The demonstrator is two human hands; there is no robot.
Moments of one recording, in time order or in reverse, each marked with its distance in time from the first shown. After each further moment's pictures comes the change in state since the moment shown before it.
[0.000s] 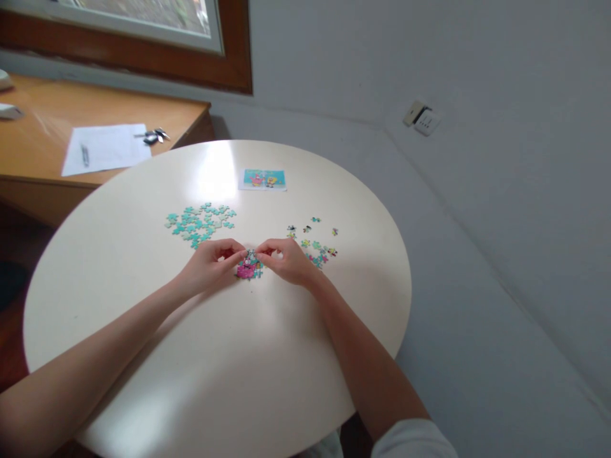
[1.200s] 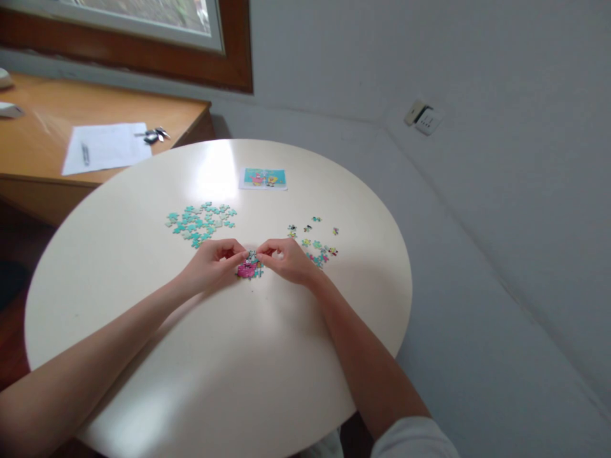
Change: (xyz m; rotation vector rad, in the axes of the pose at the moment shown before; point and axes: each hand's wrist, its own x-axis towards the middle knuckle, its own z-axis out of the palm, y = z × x) left_hand -0.001 0.004 0.001 -0.089 -0.041 -0.054; right_hand 0.000 0.000 0.000 0.023 -0.023 0.019
